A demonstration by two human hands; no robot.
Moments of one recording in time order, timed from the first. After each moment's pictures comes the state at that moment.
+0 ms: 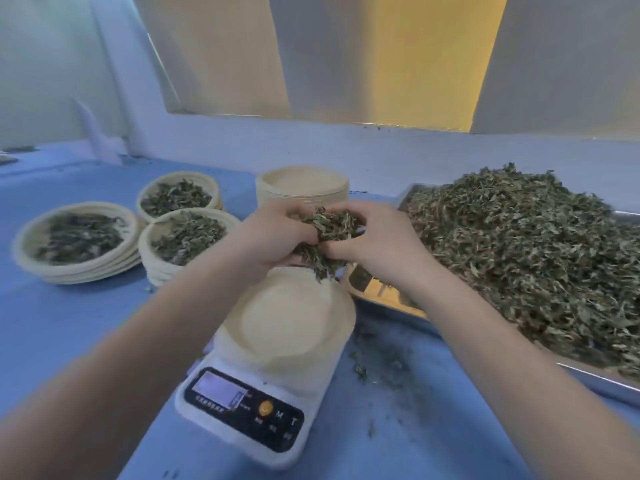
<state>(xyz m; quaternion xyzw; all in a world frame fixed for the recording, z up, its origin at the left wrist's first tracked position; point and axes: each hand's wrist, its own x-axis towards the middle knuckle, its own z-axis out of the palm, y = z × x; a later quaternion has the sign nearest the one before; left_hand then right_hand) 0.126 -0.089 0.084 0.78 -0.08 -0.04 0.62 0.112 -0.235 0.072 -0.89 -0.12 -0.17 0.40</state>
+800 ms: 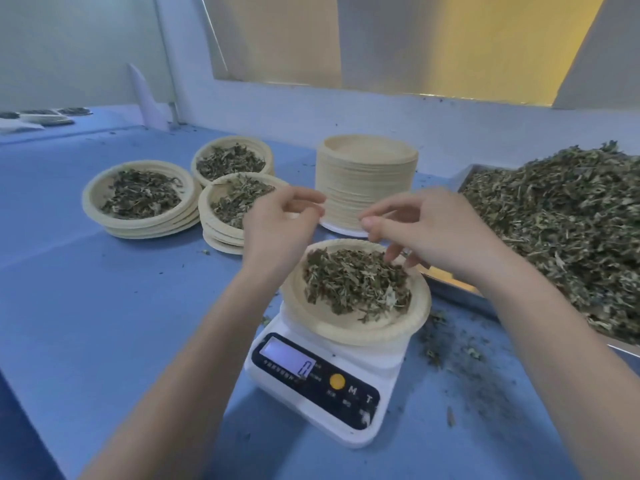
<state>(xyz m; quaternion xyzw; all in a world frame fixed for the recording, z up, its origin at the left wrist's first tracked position) 0.138 -0.024 0.022 0.77 -0.03 0.21 0.61 0.113 -0.201 0.058 -0.89 -0.14 -0.08 0.43</state>
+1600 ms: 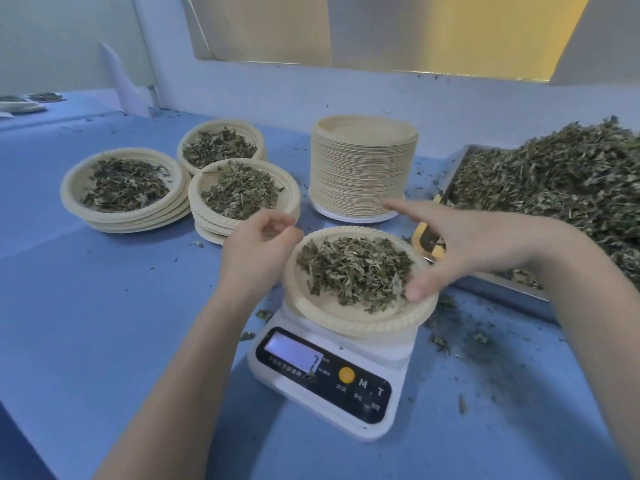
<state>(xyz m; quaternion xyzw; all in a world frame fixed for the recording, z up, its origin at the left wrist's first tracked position) 0.139 0.004 -0.016 0.80 0.00 0.16 0.58 0.122 -0.239 0.057 -0.94 -0.17 0.18 0.23</state>
